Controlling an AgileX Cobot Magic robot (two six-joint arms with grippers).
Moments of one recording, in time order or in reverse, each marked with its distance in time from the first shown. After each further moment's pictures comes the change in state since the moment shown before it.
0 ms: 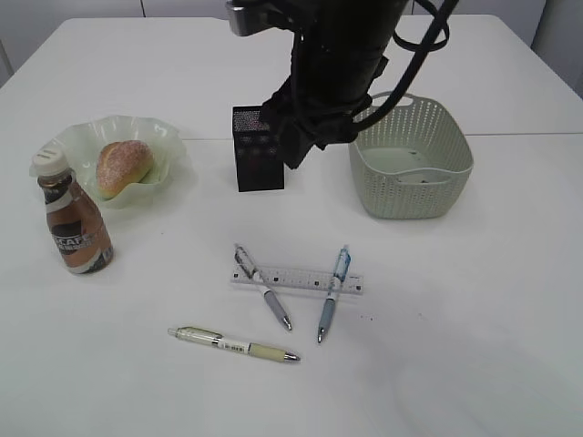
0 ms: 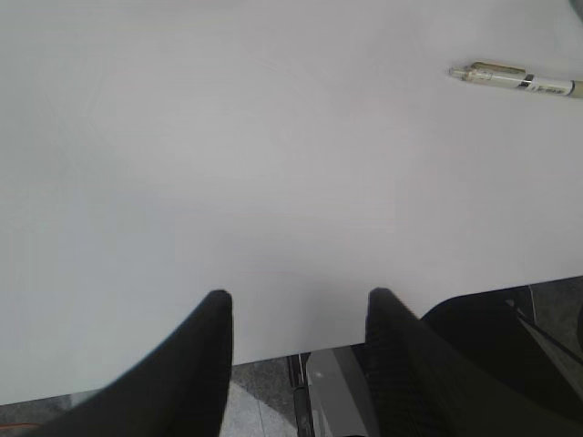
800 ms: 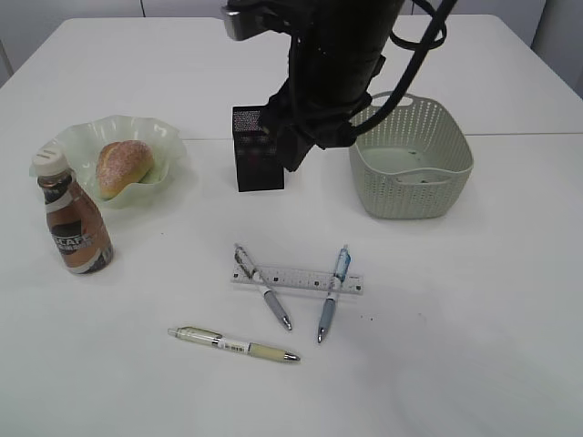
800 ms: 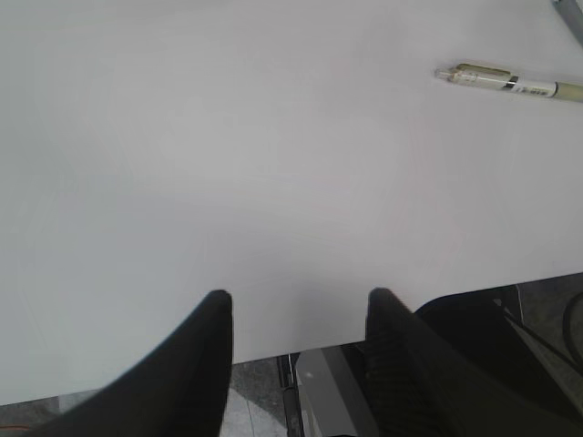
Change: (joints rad) left arm 0.000 0.000 0.000 -0.024 0.000 0.000; right arm 0.013 0.000 0.000 -0.026 0.002 -0.012
